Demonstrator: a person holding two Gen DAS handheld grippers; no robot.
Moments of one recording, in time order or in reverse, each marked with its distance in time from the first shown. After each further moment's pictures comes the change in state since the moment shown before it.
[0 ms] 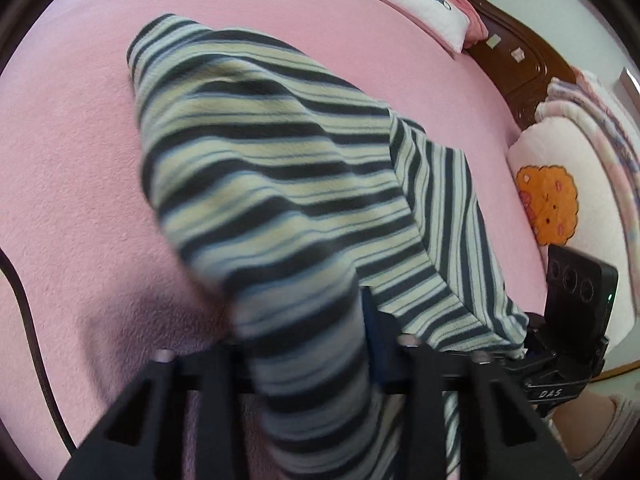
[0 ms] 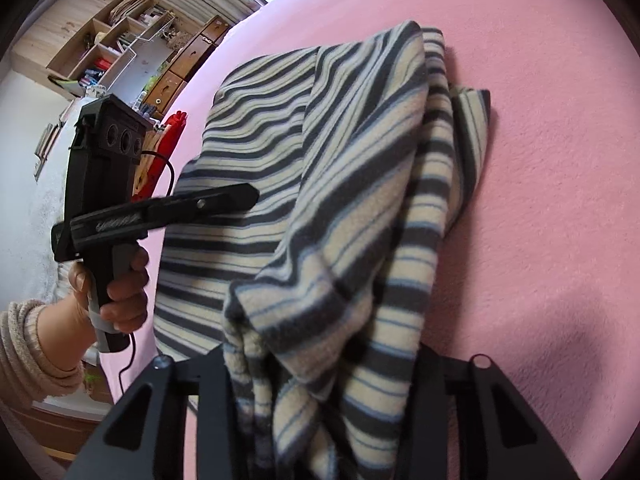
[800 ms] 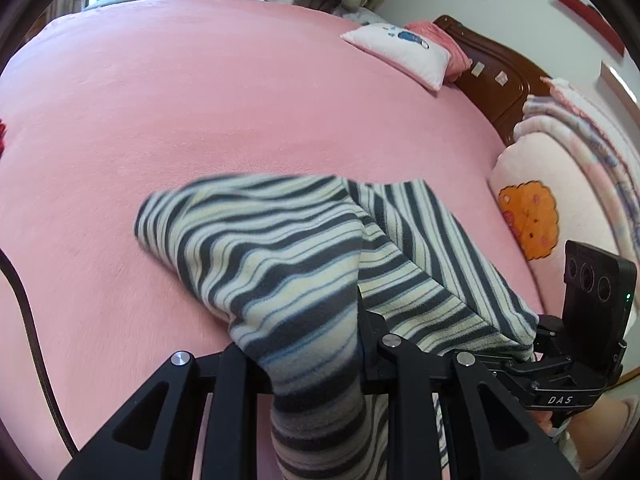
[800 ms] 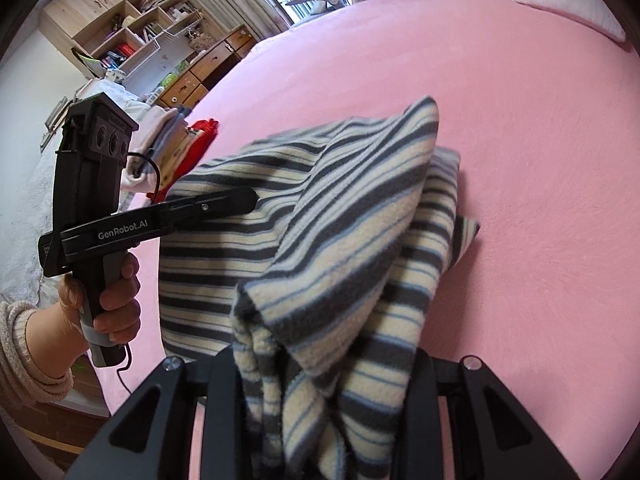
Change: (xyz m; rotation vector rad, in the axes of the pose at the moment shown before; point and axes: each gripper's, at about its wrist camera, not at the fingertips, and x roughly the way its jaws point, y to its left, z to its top) left arm -0.091 -0.073 -0.033 0.048 -0.175 0.080; right arm -0.077 0.062 -0.009 -0.122 -0.087 -0.062
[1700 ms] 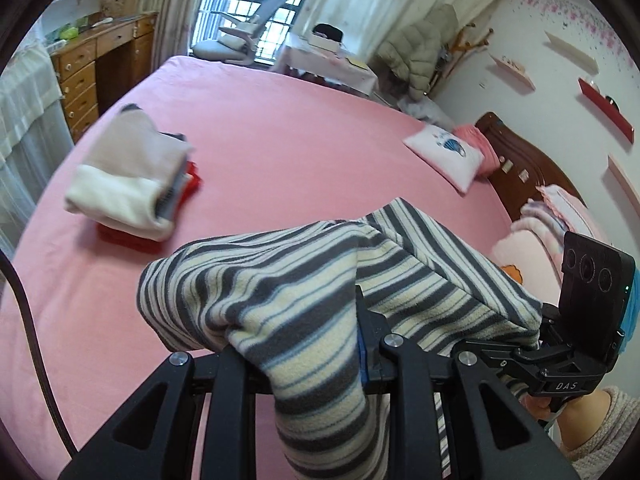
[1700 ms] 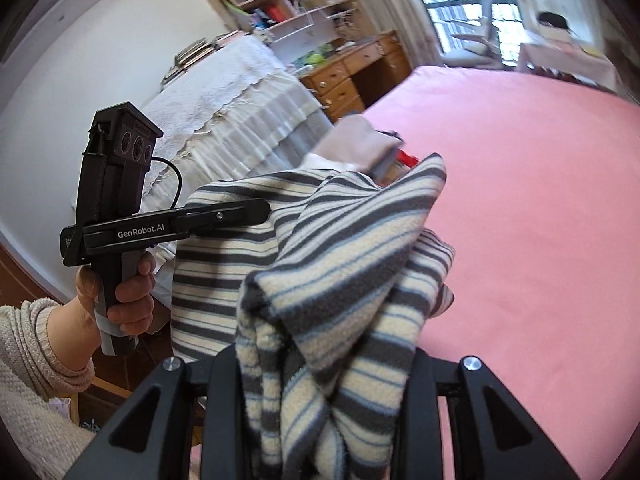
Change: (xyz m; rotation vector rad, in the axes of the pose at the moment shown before) left arm -0.413 0.055 -0.041 -0.181 -0.219 0.176; right arm -0.111 0.324 0.064 -0.370 0.023 0.240
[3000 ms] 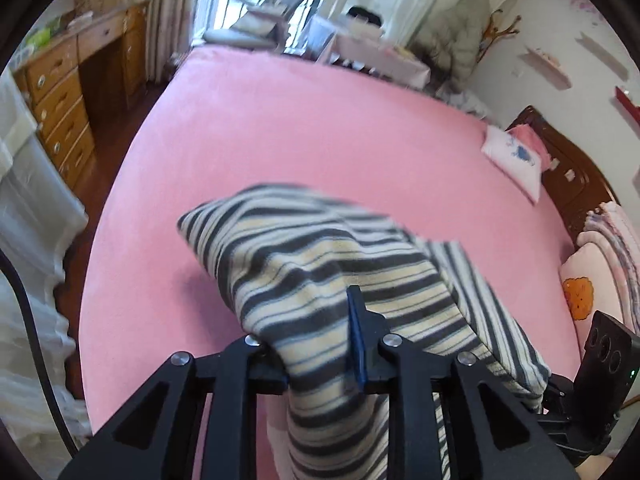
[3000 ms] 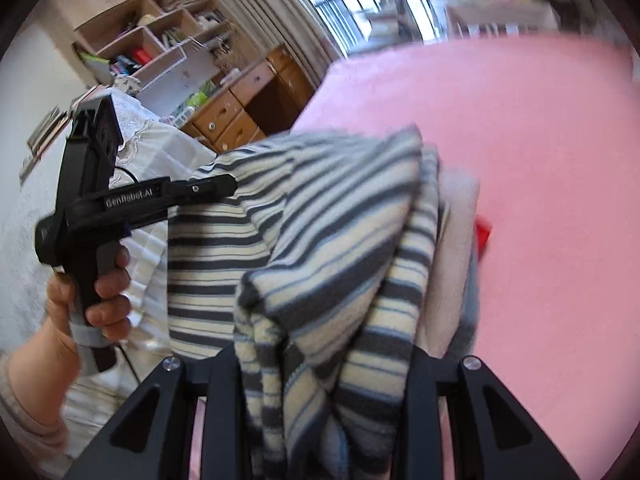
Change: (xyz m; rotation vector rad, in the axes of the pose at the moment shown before) left arm 0.184 0.432 0.301 0.123 0.069 -0.018; right arm 0.401 -0.013 0.174 0.338 -0.188 -0.312
